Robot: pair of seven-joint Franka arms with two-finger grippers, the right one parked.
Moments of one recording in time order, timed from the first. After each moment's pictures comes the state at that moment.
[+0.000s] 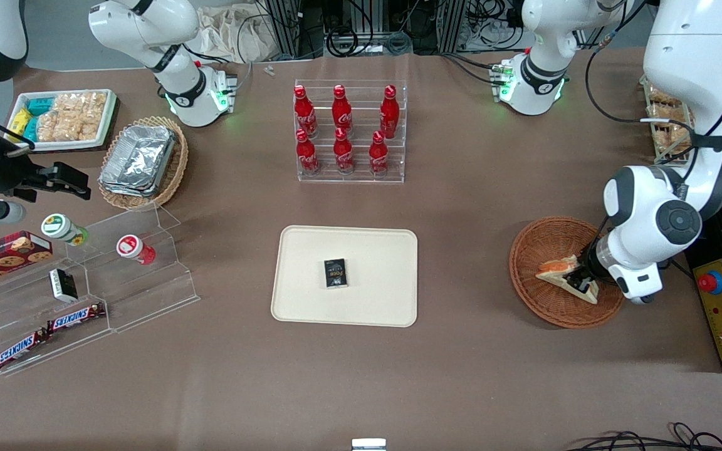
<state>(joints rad) 0.11 0.37 -0.15 -1.95 0.09 2.33 -1.11</state>
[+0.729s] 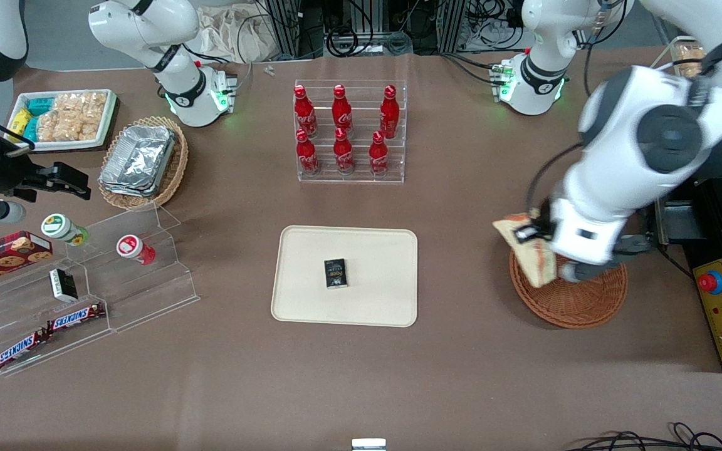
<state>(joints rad) 0.10 0.37 -0.62 -1.43 0.18 1.69 -0.82</state>
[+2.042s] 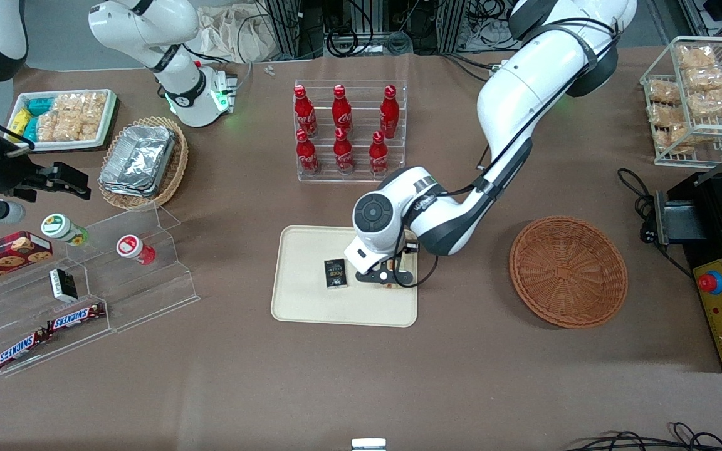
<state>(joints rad) -0.36 0.90 -0.51 -1.26 0.47 1.95 -0.84</state>
